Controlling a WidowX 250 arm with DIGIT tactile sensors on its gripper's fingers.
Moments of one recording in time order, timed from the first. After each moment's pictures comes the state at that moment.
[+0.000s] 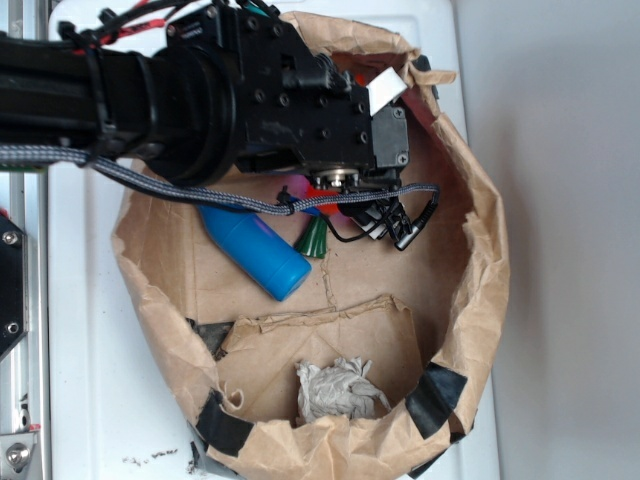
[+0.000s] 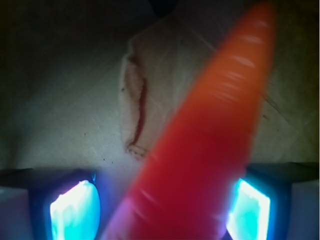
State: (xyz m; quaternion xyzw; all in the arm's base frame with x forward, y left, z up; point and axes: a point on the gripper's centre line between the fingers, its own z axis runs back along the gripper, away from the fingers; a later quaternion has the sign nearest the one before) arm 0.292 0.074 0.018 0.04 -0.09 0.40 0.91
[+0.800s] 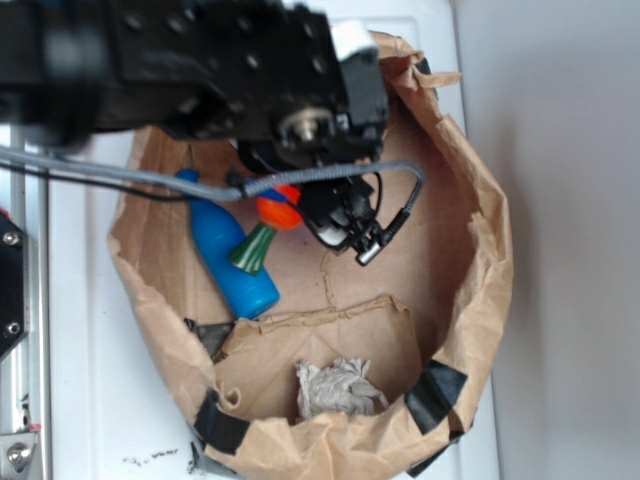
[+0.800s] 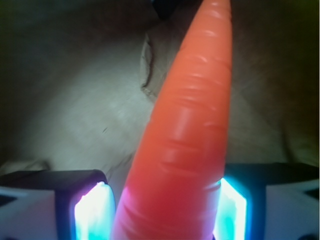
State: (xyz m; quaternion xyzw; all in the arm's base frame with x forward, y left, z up) arm 0.260 0.053 0.109 -0.03 -0.05 0.35 0.94
